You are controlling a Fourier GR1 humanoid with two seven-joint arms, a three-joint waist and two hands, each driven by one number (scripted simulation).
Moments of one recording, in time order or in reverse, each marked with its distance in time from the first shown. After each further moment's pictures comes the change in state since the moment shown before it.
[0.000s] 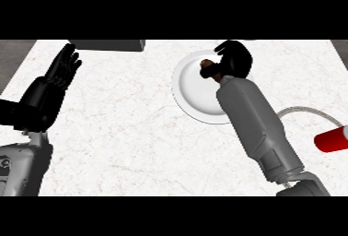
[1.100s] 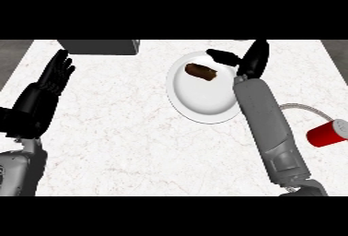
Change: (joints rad) left arm 0.051 0.000 0.027 -0.034 -0.011 -0.004 0.018; right arm 0.058 -0.001 -0.204 -0.077 -0.464 -0.315 -0.543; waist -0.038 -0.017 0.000
